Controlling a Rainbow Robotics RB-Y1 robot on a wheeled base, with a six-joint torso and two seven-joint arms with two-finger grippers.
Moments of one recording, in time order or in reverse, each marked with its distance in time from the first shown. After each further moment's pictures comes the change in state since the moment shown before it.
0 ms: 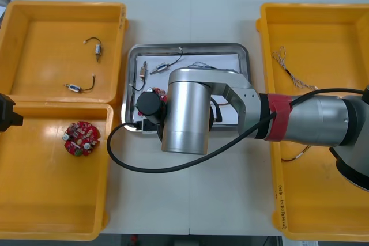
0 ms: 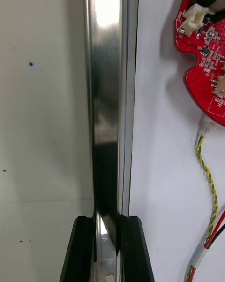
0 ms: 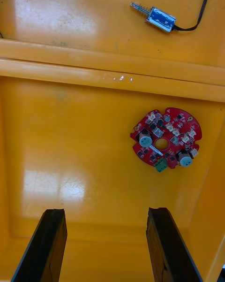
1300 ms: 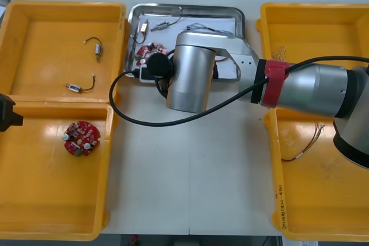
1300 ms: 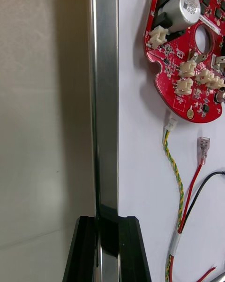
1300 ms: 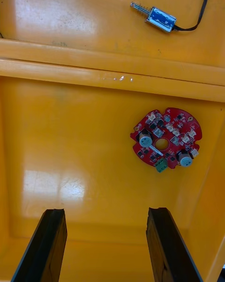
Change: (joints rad) right arm -0.126 0.000 0.001 0.259 0.148 -0.319 0.004; left arm 0.000 0.000 0.000 0.000 0.000 0.000 0.000
